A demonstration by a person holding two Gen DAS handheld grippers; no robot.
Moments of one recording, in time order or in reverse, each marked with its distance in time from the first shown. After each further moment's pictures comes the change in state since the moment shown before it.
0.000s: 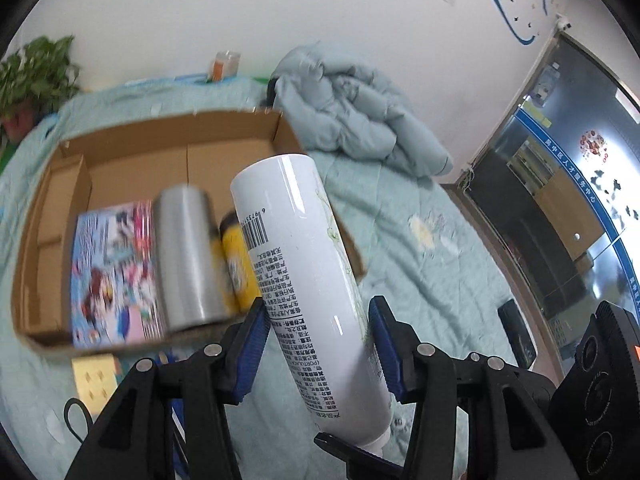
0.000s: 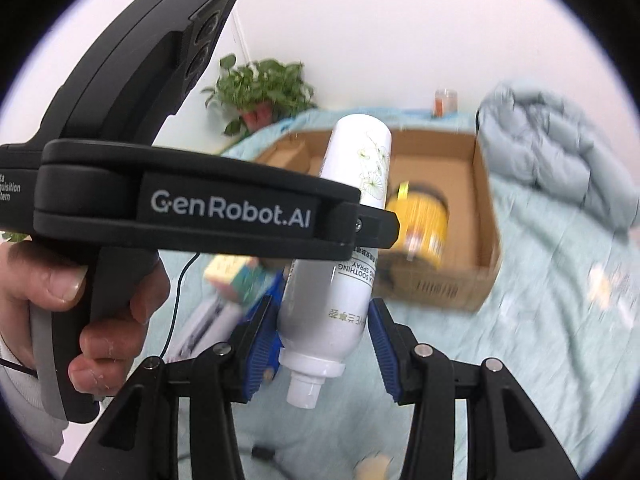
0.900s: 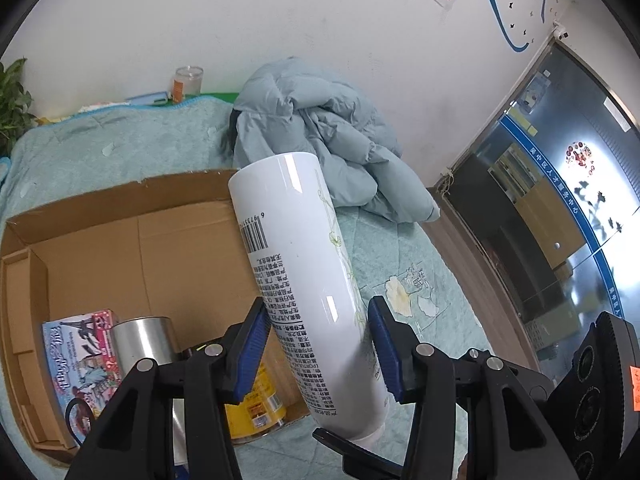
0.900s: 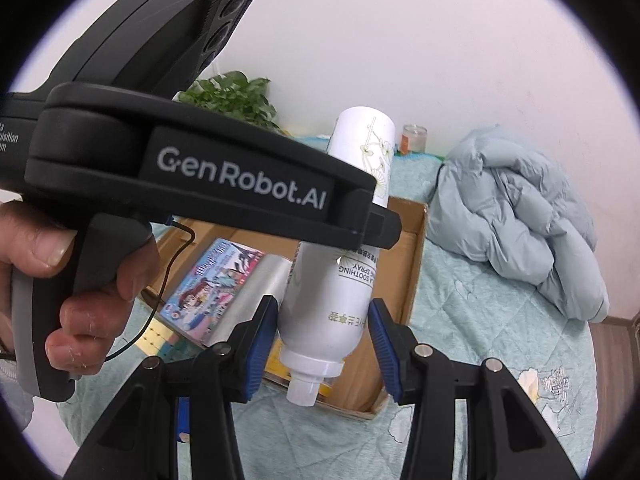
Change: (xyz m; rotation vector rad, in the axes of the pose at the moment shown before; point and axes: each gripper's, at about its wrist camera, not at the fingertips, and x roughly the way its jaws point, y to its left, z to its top) left arm 0.065 -0.021 0.160 -0.015 0.060 -0.099; right arm 0.013 -0.057 0.110 -0.067 0.030 -0.124
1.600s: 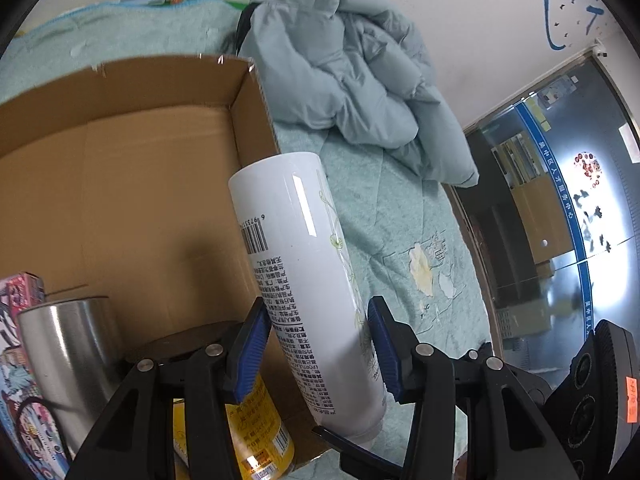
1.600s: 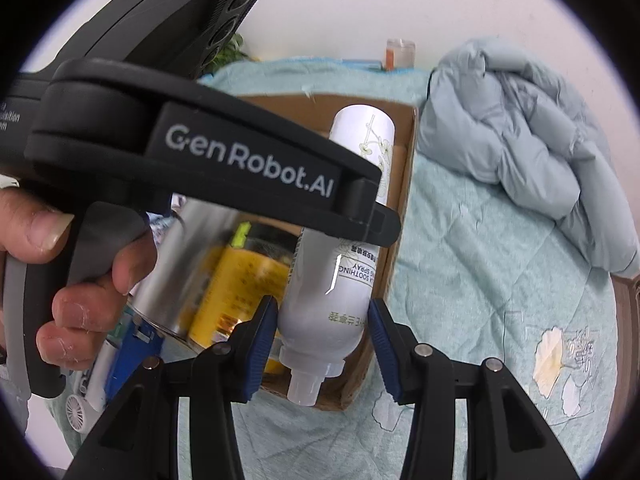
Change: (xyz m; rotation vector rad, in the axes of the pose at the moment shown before) left arm 0.144 0.063 -0.014 -0.148 0.222 -0.092; right arm 0.085 -0.038 -0.031 0.065 0.258 -0.015
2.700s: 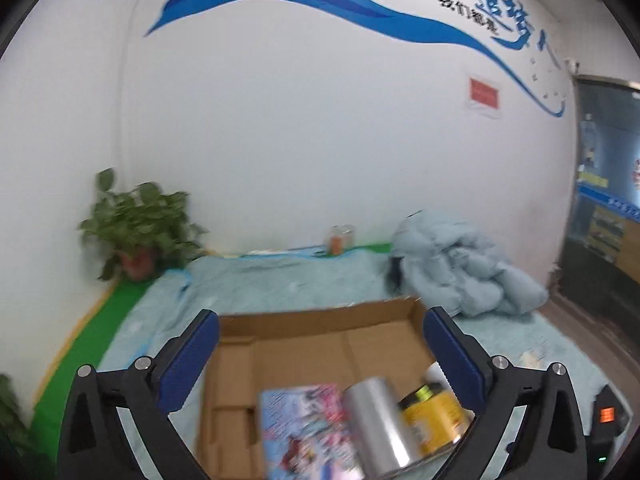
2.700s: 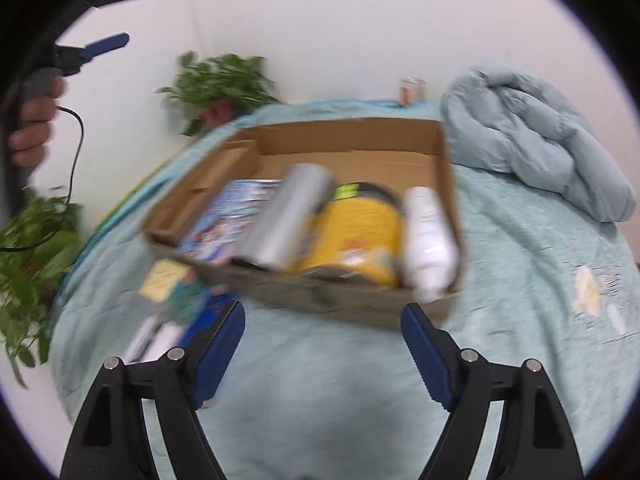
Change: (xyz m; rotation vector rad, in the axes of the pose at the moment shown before) left arm -0.309 0.024 -0.191 0.209 -0.862 0.575; right arm -0.048 0.083 -0.101 0.043 -0.251 0.092
